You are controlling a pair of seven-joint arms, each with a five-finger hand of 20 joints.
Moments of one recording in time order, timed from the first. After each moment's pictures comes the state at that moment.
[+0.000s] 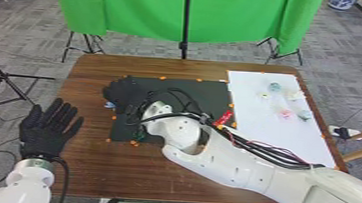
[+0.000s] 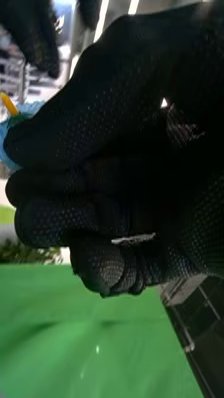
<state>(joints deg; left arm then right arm) 125.2 -53.5 -94.3 -122.2 -5.6 23.4 24.7 -45.9 -76.0 16.7 -84.9 -139.4 3.9 11.9</state>
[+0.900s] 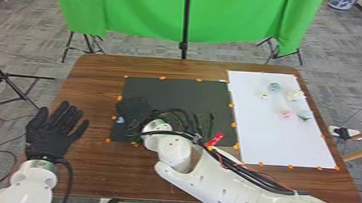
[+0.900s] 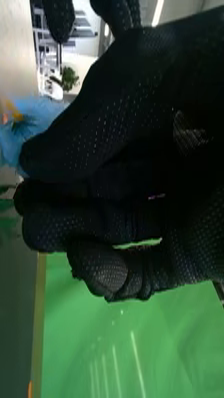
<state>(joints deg) 125.1 -54.2 -93.9 -122.1 -5.7 23.4 21.9 -56.6 -79.9 21.8 -82.1 -144.3 -1.9 19.5</state>
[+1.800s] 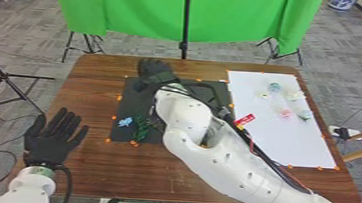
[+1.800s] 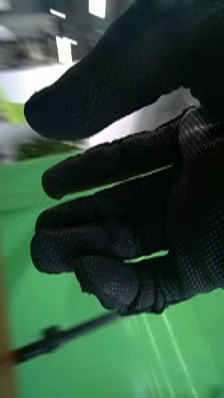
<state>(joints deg) 127.5 -57.3 -95.8 -122.3 -6.7 22.3 20.2 -57.1 -78.7 36.9 -98.5 -130.2 -10.3 37.3</state>
